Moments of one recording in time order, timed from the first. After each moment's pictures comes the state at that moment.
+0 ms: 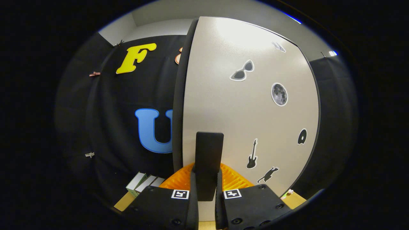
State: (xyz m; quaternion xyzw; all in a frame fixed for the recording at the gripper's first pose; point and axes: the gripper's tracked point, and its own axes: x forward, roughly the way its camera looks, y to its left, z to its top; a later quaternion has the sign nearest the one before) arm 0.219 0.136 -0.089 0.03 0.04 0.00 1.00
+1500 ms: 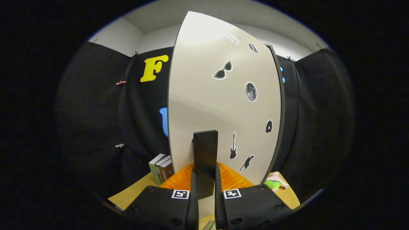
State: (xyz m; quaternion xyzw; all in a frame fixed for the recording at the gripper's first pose) arm 0.101 0.085 -0.068 0.05 0.06 0.11 0.99
